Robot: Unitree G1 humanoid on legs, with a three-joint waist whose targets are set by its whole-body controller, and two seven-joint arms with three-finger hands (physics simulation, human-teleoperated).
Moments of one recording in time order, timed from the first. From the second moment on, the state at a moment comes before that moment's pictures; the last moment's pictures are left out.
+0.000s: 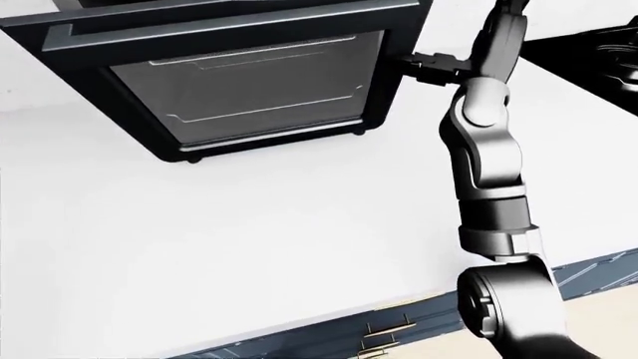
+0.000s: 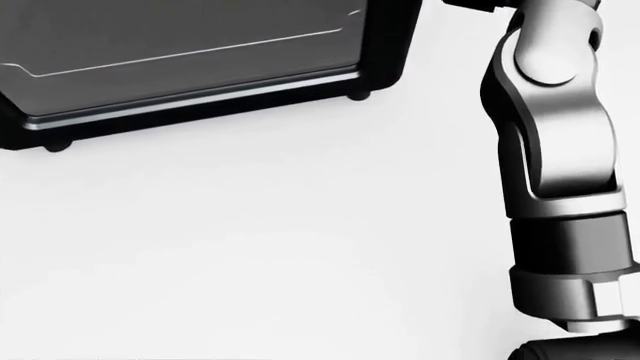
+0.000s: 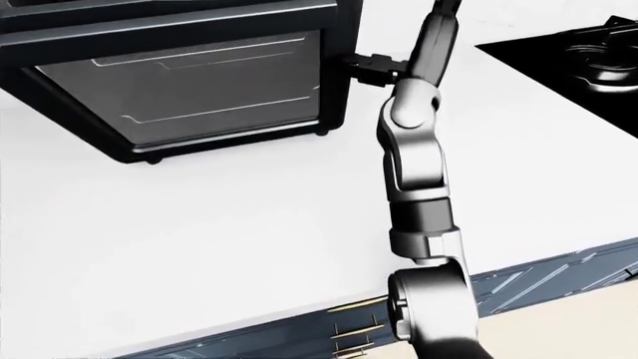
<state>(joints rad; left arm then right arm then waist) -0.15 0.78 0.99 -0.27 -0.78 0.62 0.06 -1.02 -0.22 -0.12 0.31 0.00 0.28 -0.45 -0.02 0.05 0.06</state>
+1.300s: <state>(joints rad) 0.13 0.52 1.23 -0.89 -1.27 0.93 0.02 -1.05 -0.23 -0.12 0.33 0.01 0.27 -0.45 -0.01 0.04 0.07</state>
